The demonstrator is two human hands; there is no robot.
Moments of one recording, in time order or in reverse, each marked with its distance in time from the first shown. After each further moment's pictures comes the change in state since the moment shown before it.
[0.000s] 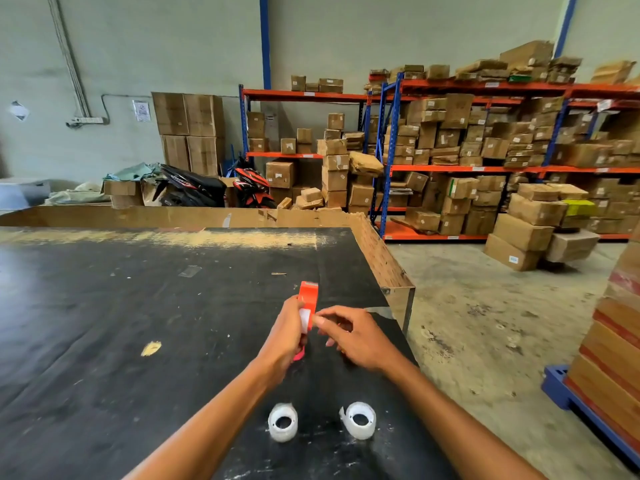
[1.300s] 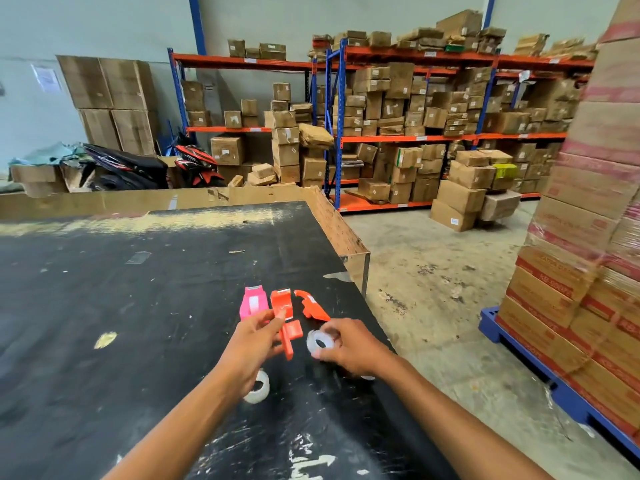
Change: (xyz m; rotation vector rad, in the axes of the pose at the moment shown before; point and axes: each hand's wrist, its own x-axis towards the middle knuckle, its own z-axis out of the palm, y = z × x) left_hand -0.051 -0.027 -0.001 -0.120 -0.160 -0.090; right_hand -0.071 0.036 -0.012 -0.371 -0.031 0.271
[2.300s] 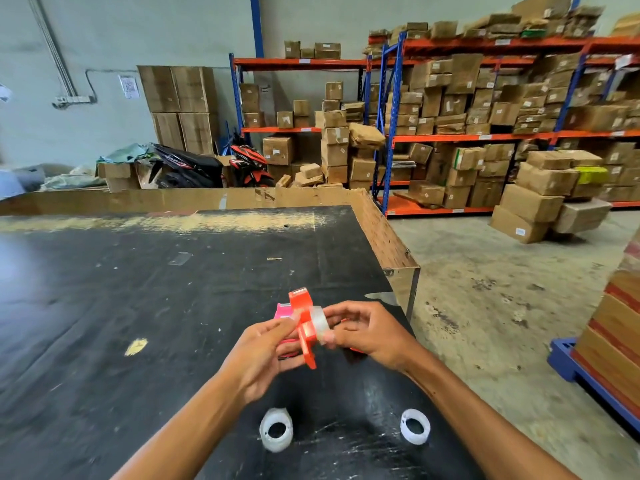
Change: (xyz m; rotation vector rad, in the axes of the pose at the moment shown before) left_hand 0.048 0.013 -0.030 -0.203 -0.042 -0.070; right_hand 0.077 -0.023 -0.018 0.714 -0.211 -0.307
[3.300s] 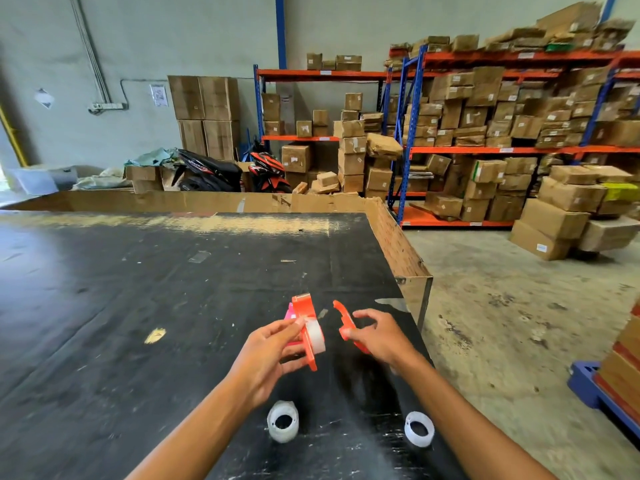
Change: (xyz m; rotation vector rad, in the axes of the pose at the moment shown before) left_hand -0.019 -0.006 0.004 -0.017 0.117 0.068; right_hand 0.018 0.039 -0.004 -0.267 0.384 0.381
